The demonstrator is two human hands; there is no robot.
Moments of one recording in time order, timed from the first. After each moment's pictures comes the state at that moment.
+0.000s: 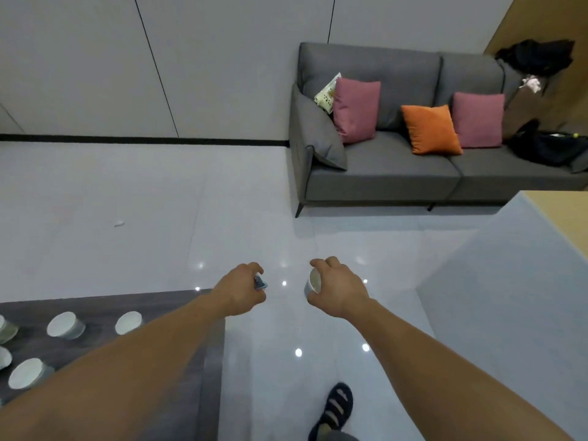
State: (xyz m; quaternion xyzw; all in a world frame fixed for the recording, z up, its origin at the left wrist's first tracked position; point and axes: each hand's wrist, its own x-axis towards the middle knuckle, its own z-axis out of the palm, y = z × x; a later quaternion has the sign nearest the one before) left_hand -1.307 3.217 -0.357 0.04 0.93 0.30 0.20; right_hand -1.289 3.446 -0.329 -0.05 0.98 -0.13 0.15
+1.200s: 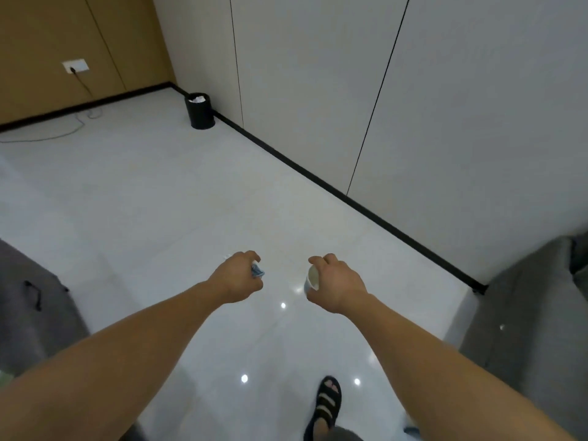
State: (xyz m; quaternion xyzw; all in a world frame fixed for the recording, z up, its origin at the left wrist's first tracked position) left_hand -1.918 2.883 -0.350 -0.37 0.87 0.33 0.04; right_hand -2.076 3.051 -0.339 -0.46 0.87 -0.05 0.19
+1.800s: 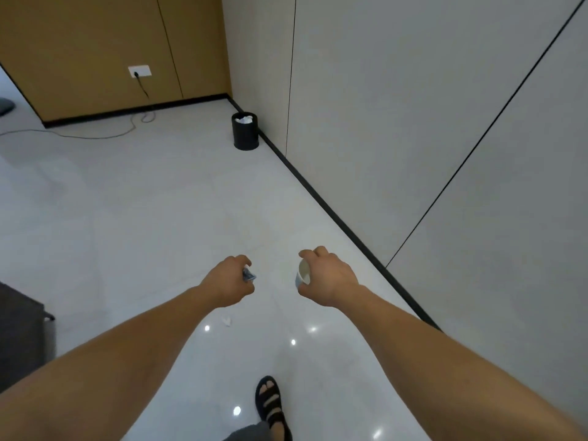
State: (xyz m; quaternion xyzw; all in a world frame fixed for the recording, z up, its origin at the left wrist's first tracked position) left_hand -2.168 2.587 -0.345 -0.49 0.81 0.32 0.00; right_hand -2.368 2.696 -0.315 -0.60 0.78 -0.02 0.18
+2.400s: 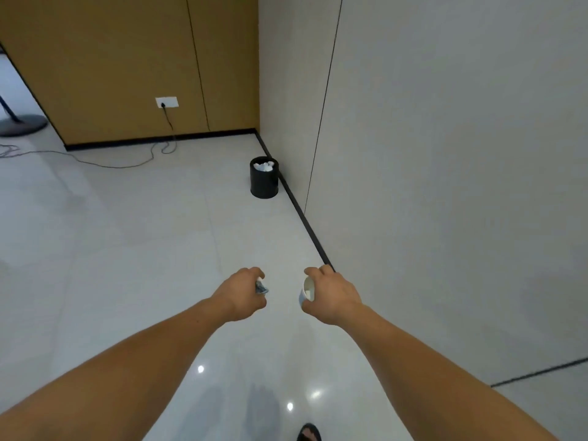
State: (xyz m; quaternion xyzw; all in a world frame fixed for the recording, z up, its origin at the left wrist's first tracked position) left_hand -2.426 2.205 -0.333 -0.54 0.77 0.33 -0.02; right_hand -2.626 2.277 -0.320 -0.63 0.75 0.00 0.19
